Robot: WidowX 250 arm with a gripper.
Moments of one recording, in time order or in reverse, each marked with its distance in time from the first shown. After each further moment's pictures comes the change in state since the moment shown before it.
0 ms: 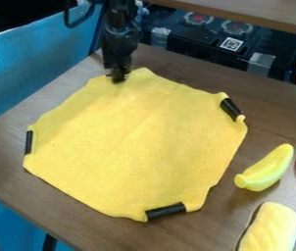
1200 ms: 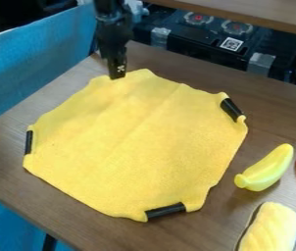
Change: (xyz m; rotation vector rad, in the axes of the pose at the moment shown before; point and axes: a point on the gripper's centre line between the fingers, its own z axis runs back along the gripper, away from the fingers) arm -0.014 -0.017 0.045 -0.044 -0.105 -0.094
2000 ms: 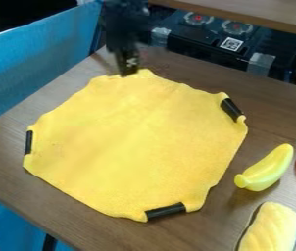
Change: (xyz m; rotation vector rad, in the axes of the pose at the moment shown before) arm 0.000 -0.066 0.084 -0.031 -0.093 0.025
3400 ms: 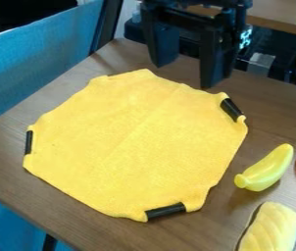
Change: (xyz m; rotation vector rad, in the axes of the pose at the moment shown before) arm 0.031 -0.172 0.135 -0.299 0.096 0.328
